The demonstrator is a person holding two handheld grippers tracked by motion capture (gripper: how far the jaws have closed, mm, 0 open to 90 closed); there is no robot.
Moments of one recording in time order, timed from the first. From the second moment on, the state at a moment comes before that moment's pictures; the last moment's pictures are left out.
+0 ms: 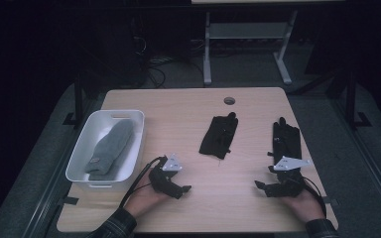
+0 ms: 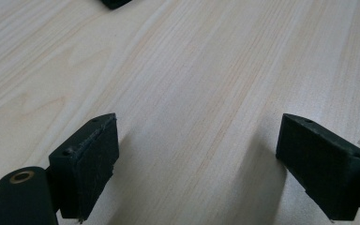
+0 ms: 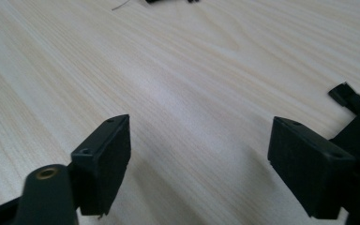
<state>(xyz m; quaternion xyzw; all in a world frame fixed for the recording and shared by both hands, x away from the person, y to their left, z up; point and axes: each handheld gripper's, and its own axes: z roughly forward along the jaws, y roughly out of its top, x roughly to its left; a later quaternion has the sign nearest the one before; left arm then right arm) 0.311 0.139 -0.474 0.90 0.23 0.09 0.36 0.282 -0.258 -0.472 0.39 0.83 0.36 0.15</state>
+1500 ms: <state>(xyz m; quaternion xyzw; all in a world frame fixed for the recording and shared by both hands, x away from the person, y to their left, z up) 0.312 0.148 -0.478 0.90 0.19 0.08 0.39 0.379 -0.314 -0.464 0.48 0.81 0.29 0.18</state>
